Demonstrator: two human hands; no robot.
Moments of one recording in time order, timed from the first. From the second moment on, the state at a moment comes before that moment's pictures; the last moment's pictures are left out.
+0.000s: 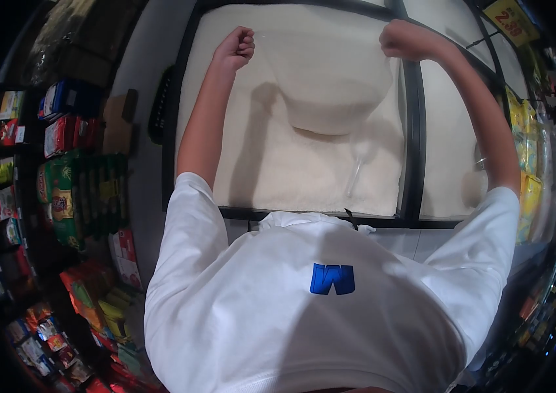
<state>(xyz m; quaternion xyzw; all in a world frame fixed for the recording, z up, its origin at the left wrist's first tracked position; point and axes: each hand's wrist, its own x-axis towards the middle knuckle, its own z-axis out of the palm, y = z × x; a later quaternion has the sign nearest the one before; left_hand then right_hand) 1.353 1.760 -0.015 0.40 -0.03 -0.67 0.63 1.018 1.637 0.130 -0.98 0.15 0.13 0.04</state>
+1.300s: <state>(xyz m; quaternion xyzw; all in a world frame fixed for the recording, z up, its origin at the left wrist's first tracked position) 1.332 1.744 -0.068 0.58 -0.38 -0.40 0.60 1.015 1.634 0.117 -0.91 0.36 0.02 0.20</state>
